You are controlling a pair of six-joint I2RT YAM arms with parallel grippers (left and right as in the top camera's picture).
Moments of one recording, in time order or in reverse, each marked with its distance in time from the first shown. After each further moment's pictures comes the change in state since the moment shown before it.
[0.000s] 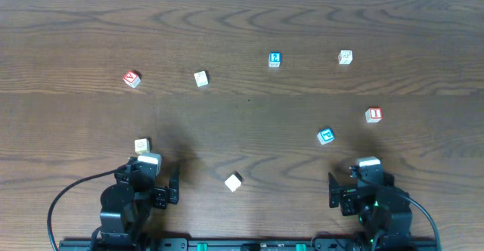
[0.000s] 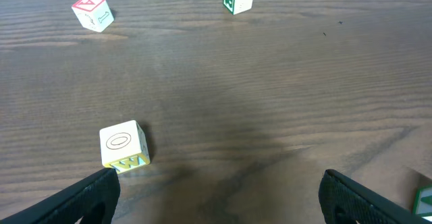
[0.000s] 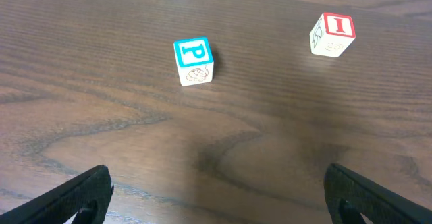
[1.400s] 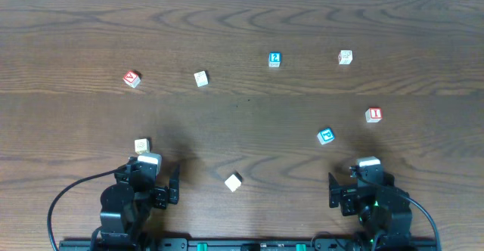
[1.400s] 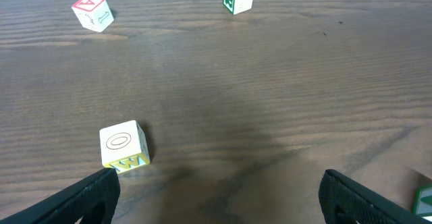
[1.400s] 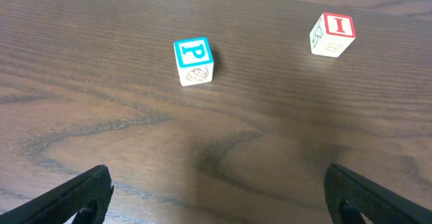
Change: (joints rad) left arm 0.000 0.000 0.000 0.000 0.000 0.000; right arm 0.000 0.000 0.000 0.000 0.000 0.000
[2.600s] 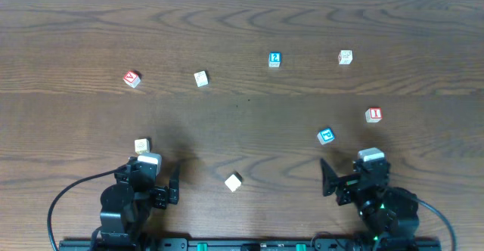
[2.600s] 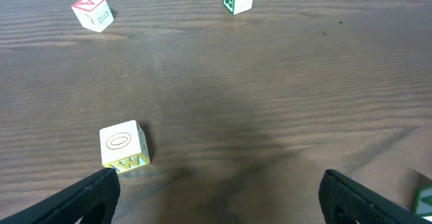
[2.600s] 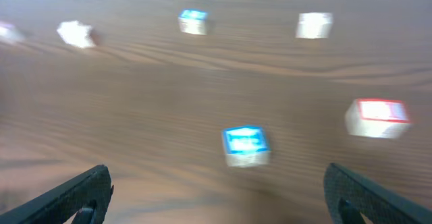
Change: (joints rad) left arm 0.000 0.000 0.000 0.000 0.000 0.000; right arm -0.003 0.000 -0.007 0.251 -0.245 0.160
